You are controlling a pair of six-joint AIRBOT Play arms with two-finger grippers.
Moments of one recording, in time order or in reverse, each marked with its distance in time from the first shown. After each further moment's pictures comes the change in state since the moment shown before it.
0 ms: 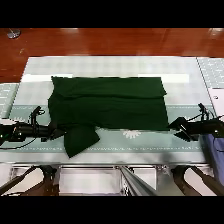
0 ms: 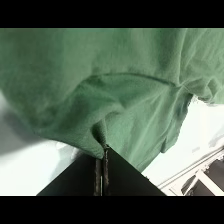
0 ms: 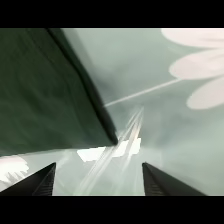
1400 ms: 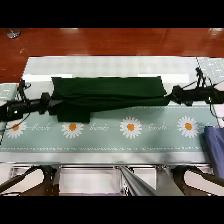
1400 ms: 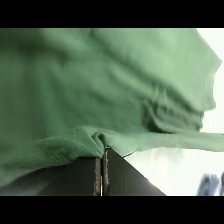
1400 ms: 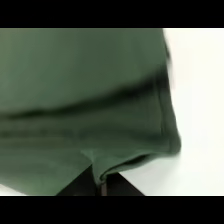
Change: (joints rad) left arm -0.114 -0.066 0.299 -0.307 0.204 0.021; right arm 0.225 -0.268 0.460 0.143 -0.187 -0.091
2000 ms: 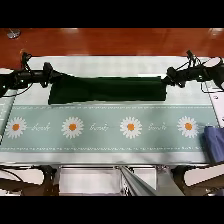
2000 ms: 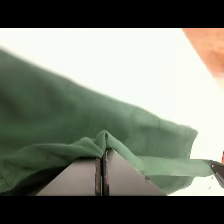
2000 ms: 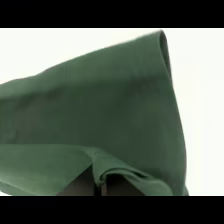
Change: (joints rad) left arm -0.072 -0.421 0.550 0.010 0.044 -0.174; right arm 0.036 -0.417 0.479 0.001 0.078 0.048
